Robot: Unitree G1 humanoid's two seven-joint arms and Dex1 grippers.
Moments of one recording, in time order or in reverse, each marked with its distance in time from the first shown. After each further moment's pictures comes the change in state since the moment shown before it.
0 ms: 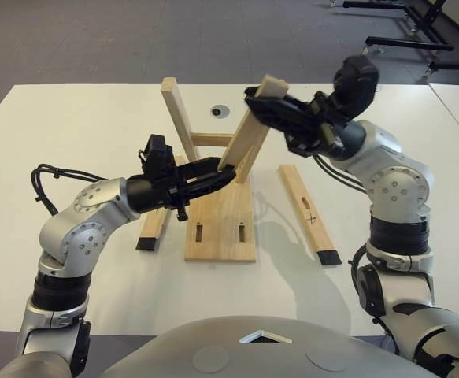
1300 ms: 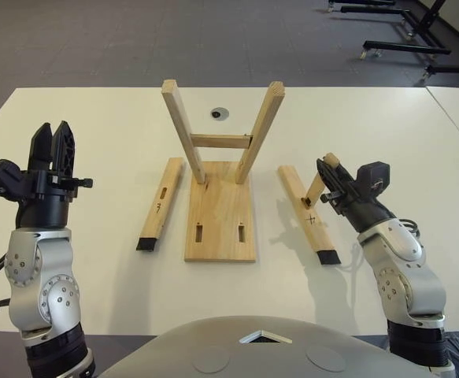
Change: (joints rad) left arm 0.313 -0.263 0.401 -0.059 0.293 -0.550 0.563; right arm 0.698 0.068 -0.001 -0.232 -0.626 -0.337 -0.650
